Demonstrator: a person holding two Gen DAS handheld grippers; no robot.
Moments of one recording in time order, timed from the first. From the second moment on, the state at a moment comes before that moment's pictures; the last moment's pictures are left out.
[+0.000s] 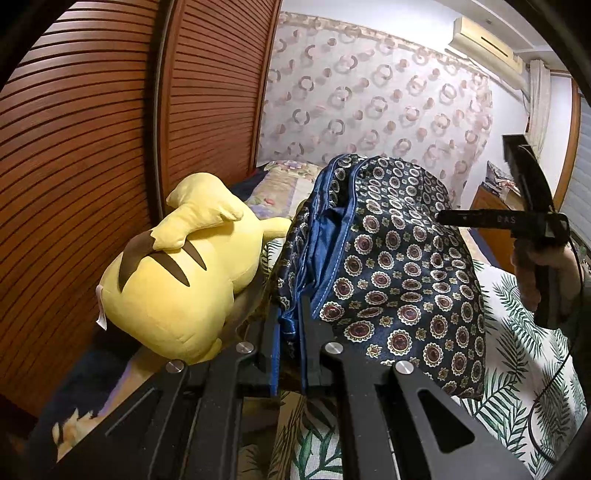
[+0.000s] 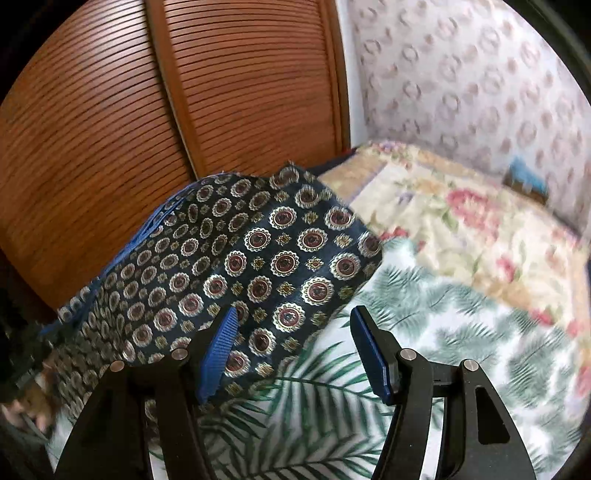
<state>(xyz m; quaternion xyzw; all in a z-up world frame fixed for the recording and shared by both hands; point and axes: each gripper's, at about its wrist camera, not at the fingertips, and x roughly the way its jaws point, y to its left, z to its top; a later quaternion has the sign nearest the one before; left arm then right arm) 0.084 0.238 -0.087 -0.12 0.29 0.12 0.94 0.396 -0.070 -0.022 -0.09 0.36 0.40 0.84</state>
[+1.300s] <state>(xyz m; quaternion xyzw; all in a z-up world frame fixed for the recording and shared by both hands) 0.084 0.123 -0.015 -0.03 0.23 0.04 0.97 0.182 -0.210 0.019 -0.07 0.23 0.29 0.93</state>
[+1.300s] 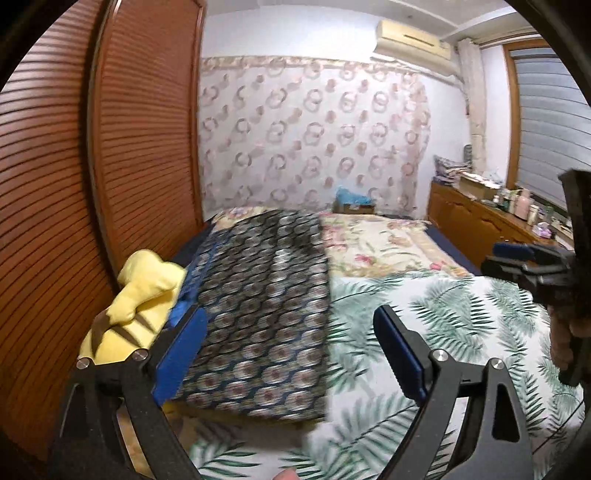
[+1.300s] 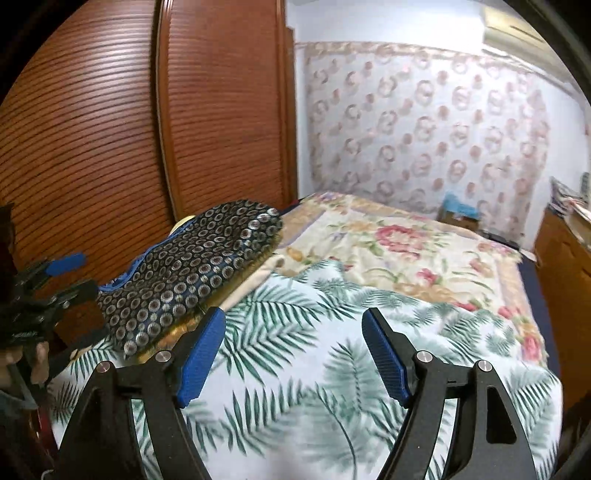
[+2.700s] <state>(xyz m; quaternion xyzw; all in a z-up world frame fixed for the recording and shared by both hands) 0.051 -0.022 0.064 0.01 0.18 -0.07 0.98 -0.008 -0.247 0.033 0.02 0.13 0.11 0.99</state>
